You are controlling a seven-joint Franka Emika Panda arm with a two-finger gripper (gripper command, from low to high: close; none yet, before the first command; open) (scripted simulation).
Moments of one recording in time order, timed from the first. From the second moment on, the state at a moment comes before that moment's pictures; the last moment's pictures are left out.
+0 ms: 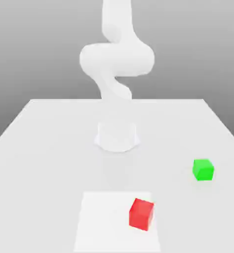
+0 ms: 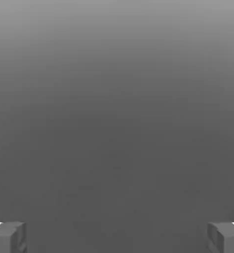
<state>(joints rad) 0.03 -0.71 -0.01 -2.34 -0.02 2.35 0.71</state>
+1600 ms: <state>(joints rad) 0.49 -0.07 0.09 -2.77 0.10 2.71 -0.06</state>
